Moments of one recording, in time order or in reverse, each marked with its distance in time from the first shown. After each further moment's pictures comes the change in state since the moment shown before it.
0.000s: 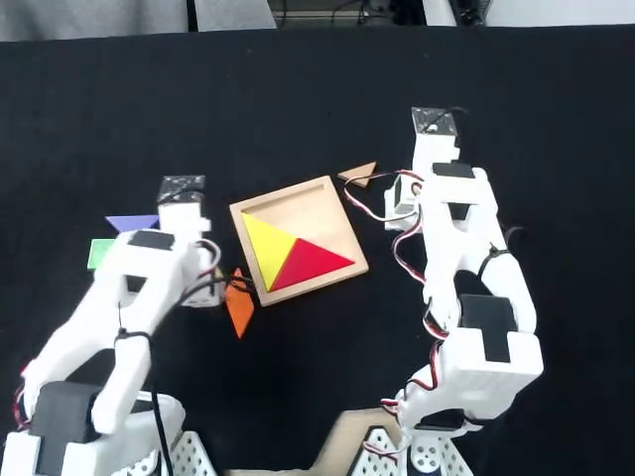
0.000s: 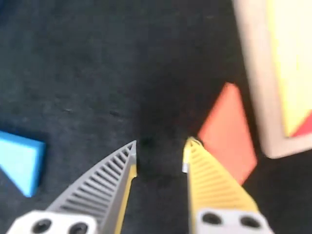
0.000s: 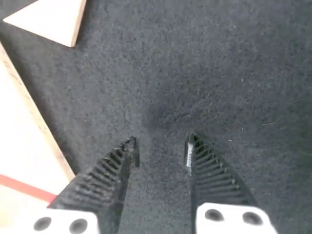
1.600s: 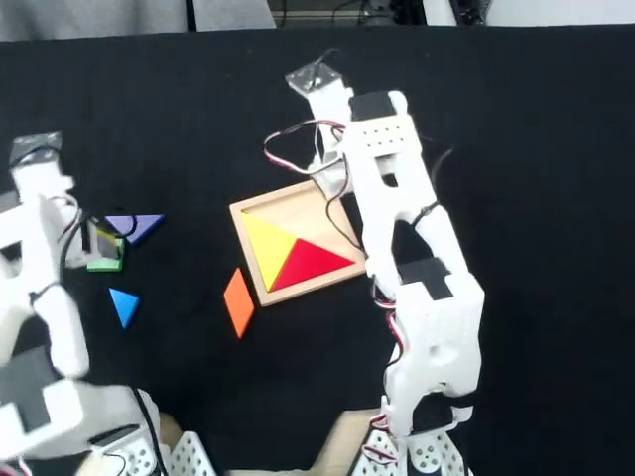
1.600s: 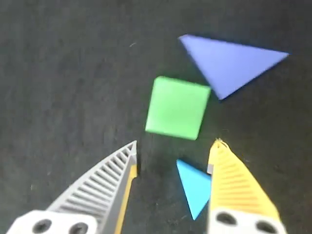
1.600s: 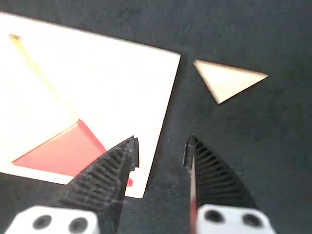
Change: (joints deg) left arm -32.0 14.7 -29.6 9.5 -24.8; right arm -17.2 19.3 -43.5 30.5 16.8
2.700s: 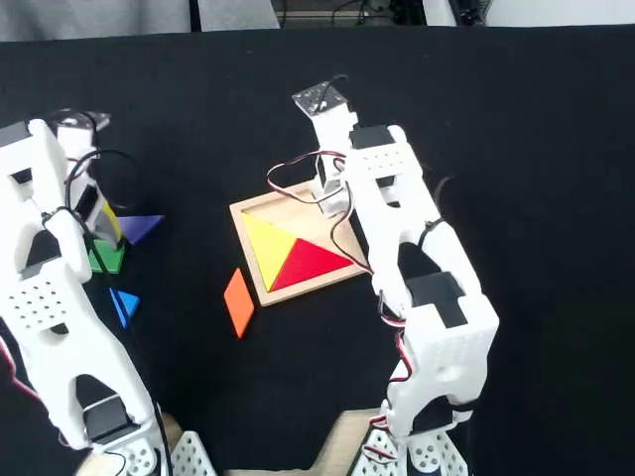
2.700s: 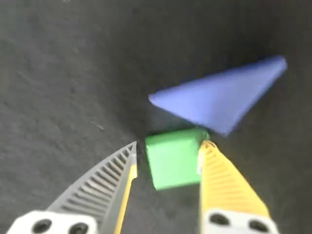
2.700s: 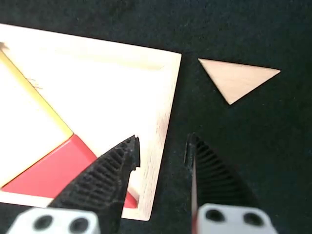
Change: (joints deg) left arm 2.1 44.9 -56.4 31.1 -21.8; right arm -0.2 -8.9 20.4 -16.8 -3.2
